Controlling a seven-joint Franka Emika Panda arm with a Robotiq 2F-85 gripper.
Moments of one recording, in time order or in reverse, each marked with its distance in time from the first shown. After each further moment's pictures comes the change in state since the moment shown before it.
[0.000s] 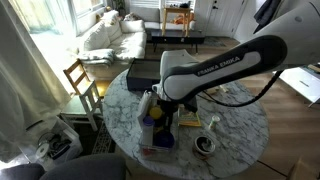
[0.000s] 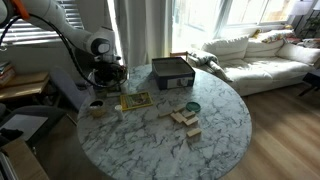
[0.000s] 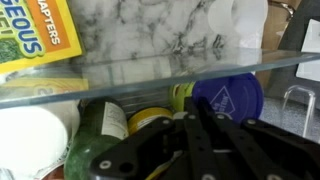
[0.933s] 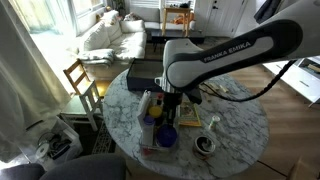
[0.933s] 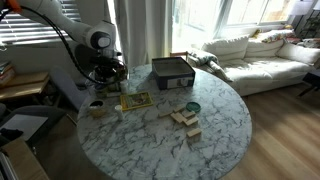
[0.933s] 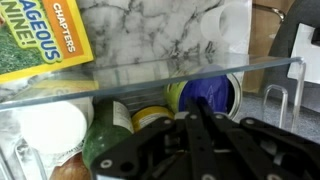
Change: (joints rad) arm -0.022 -0.053 0.001 0.005 0.009 -0.073 -0.013
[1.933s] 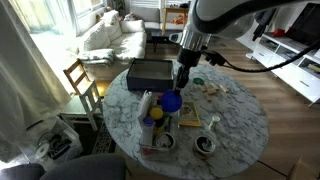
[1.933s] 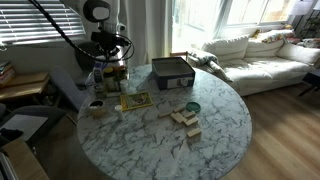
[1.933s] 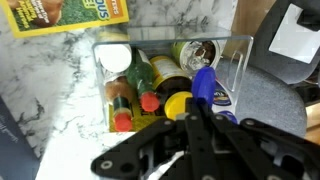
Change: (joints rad) arm -0.101 -0.236 -0.022 0.000 0.160 -0.080 -0.243
